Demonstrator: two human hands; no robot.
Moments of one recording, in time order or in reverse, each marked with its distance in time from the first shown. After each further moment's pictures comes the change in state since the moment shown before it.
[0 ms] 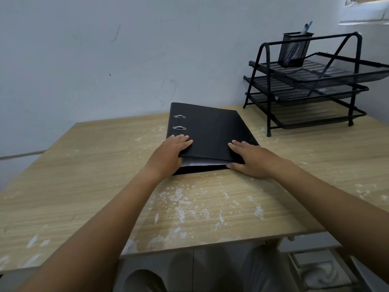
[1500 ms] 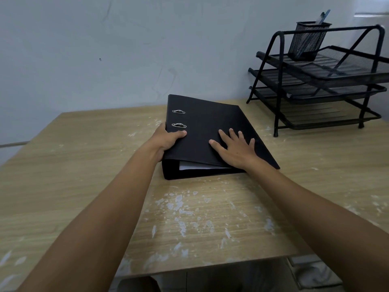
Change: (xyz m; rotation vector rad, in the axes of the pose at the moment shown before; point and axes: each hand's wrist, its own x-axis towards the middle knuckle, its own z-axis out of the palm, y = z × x) left_hand 0.058 -0.022 0.001 -1.198 0.086 -0.770; right_hand 0.079 -0.028 0.025 0.277 0.051 0.278
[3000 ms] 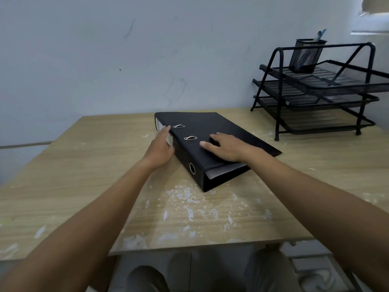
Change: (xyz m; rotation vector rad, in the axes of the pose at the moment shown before) left_hand -0.035 -0.027 -0.045 0.706 0.096 0.469; right_hand -0.027 -0.047 -0.034 0.018 -0.119 -0.218
